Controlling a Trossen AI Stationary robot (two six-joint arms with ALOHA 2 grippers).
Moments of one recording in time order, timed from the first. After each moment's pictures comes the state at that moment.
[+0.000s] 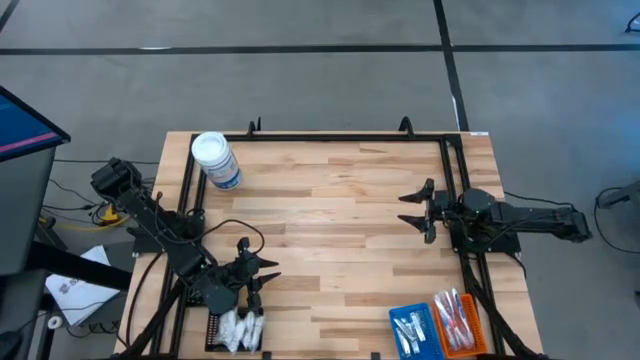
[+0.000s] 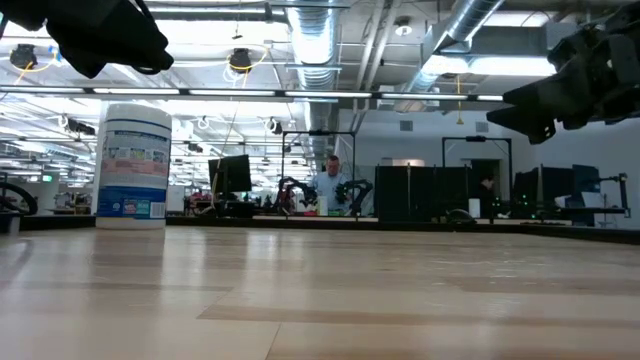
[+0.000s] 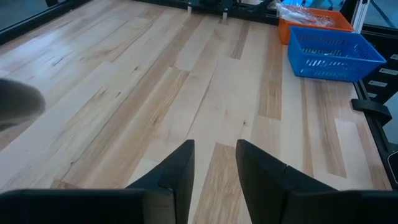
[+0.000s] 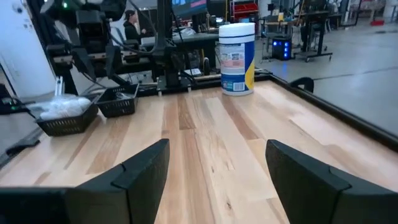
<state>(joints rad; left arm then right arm) -0.80 1.36 0.70 -0.09 -0.91 -0.71 -0.07 0.09 0.01 0.02 0.05 0.09</state>
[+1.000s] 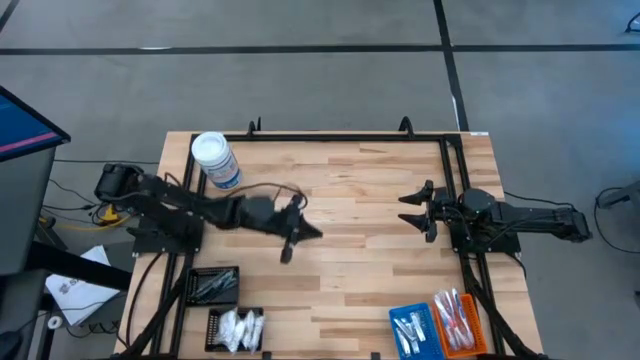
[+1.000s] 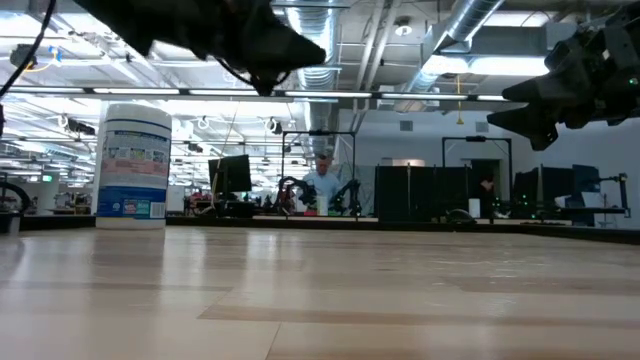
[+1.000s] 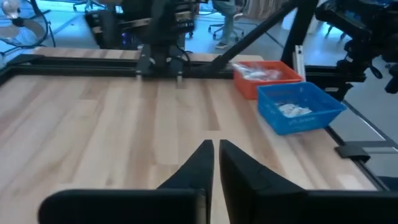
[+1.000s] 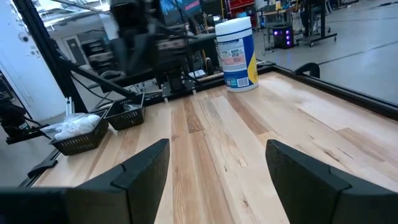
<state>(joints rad) -0.12 1.44 0.70 0.47 0.00 -0.07 -0.07 0.09 0.01 0.02 0.05 0.24</state>
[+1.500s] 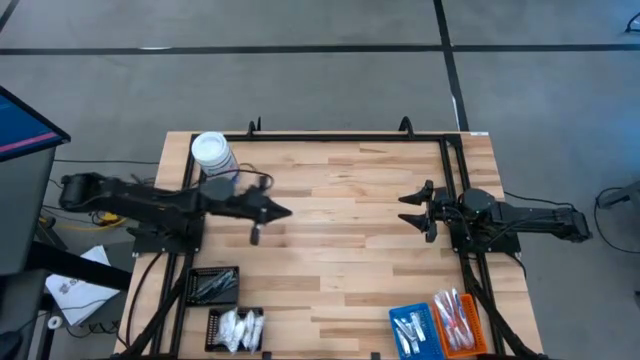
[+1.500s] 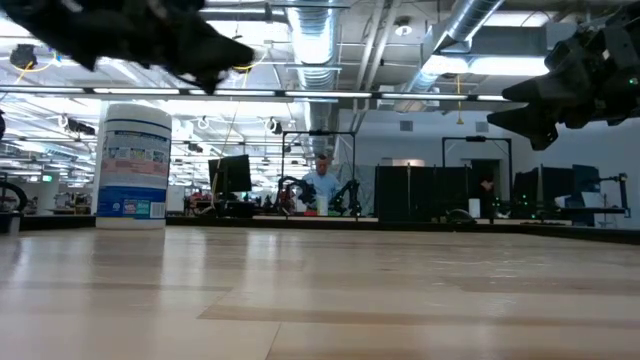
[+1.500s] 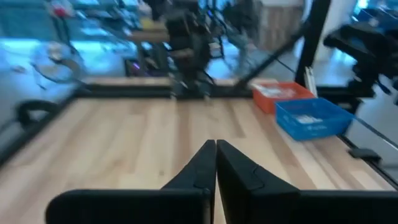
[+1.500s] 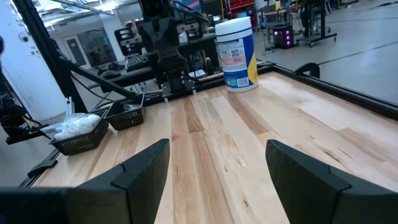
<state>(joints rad) 0.05 1.04 0.41 0.49 0.10 0.00 -0.07 0.09 0.01 0.02 0.05 0.24</state>
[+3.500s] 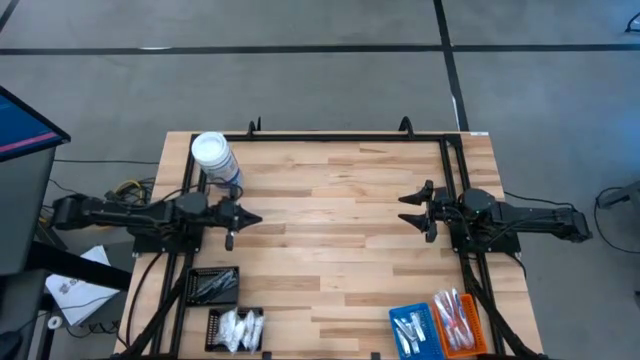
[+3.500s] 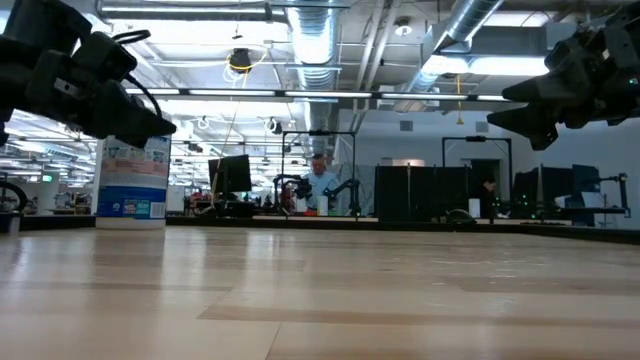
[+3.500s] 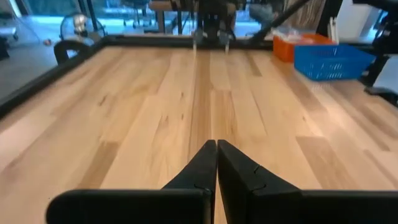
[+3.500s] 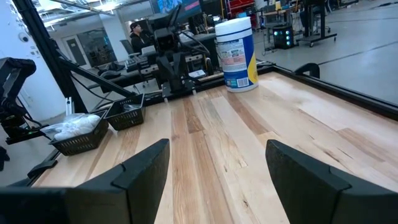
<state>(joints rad) 0.05 0.42 0.01 0.20 0.00 -0.01 -0.07 0.09 0.01 0.02 0.05 0.24</state>
